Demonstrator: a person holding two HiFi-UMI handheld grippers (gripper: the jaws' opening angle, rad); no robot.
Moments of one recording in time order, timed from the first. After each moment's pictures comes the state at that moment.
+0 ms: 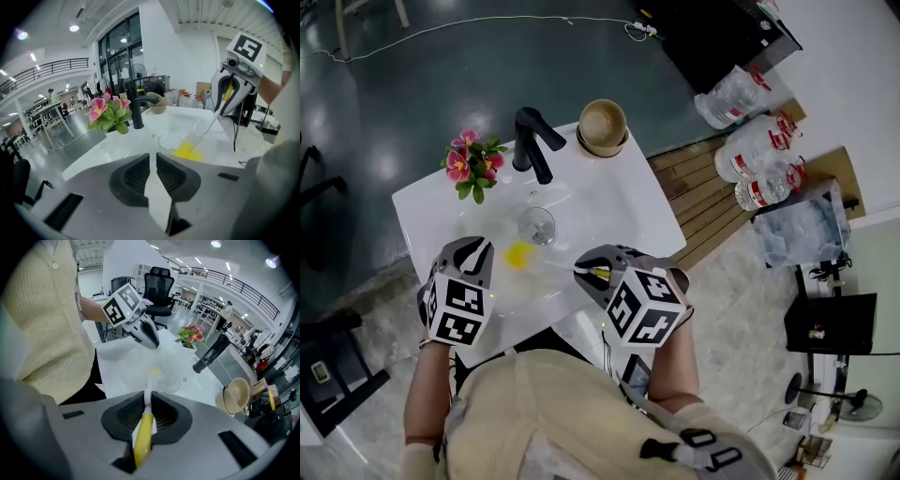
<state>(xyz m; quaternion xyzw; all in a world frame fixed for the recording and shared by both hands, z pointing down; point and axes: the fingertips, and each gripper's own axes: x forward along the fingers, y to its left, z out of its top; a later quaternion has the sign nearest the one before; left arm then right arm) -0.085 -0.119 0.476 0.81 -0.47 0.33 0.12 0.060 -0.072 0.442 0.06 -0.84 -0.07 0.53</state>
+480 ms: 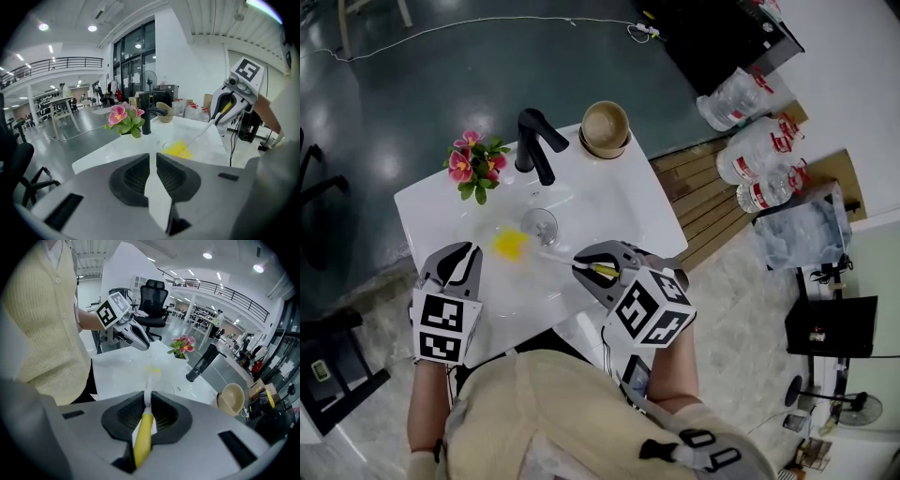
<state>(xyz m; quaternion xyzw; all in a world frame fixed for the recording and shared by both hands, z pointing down) -0.107 -0.107 0.442 0.81 -0.51 0.26 0.14 0.048 -0.083 0.421 0.08 -0.88 -0.08 0.47</state>
